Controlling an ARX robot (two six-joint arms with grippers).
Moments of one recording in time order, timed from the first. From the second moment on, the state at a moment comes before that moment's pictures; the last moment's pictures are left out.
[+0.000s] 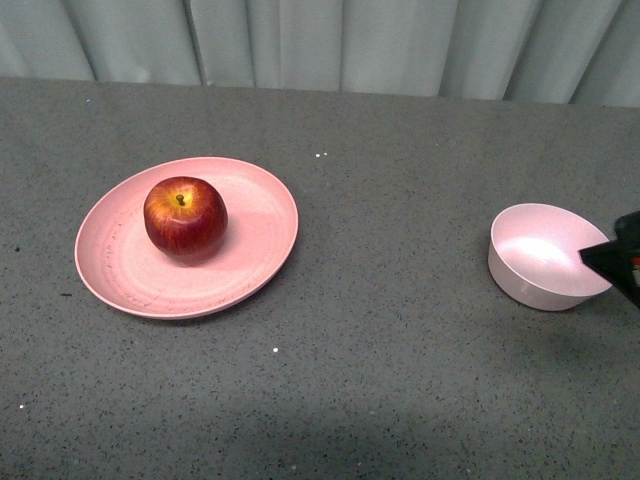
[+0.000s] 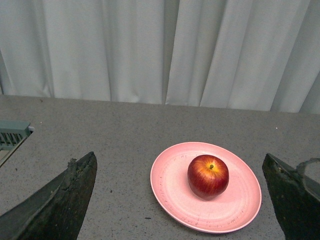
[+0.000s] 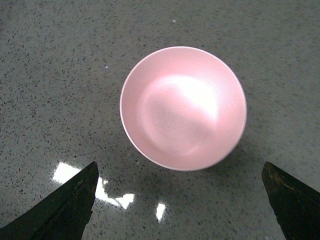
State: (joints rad) left arm 0.00 0.00 0.02 0.00 0.00 0.00; right arm 0.07 1.62 0.63 0.14 -0.14 -0.32
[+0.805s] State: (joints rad) left arm 0.00 0.00 0.02 0.00 0.00 0.00; right arm 0.17 2.09 1.02 -0.01 -0.10 -0.35
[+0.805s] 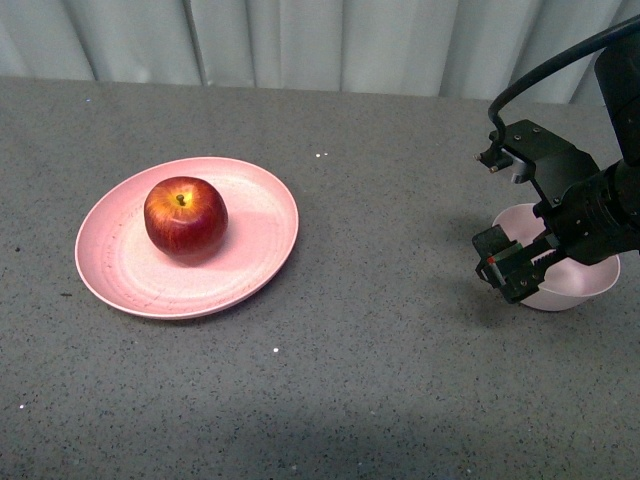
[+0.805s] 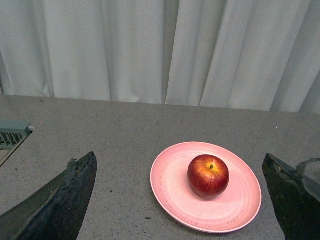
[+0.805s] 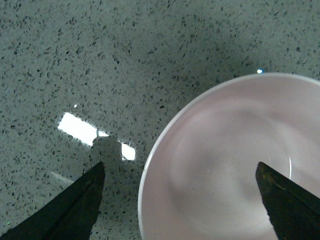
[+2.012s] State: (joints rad) left arm 0.00 0.00 0.02 0.00 0.00 0.00; right arm 0.36 1.98 1.04 -0.01 -0.35 -0.33
